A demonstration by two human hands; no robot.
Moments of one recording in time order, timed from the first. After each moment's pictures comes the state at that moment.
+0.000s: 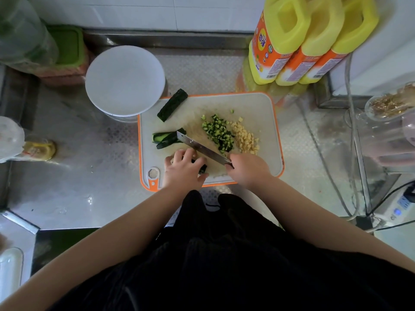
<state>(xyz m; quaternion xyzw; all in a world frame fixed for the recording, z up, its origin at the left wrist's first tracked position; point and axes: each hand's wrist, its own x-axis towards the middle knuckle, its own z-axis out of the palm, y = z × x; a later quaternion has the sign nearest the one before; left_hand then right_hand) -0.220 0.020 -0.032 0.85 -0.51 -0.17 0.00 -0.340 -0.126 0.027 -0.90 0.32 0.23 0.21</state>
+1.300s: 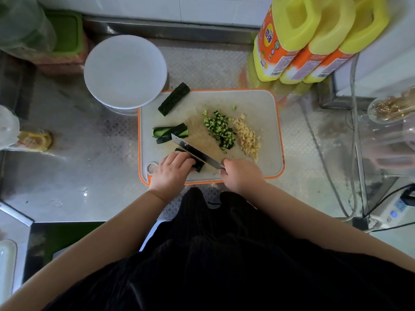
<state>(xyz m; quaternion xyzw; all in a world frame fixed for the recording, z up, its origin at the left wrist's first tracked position) -0.206 0.057 -0.057 0.79 -0.58 0.03 0.21 -0.339 -0.104 0.027 -0.90 0.28 0.27 0.21</state>
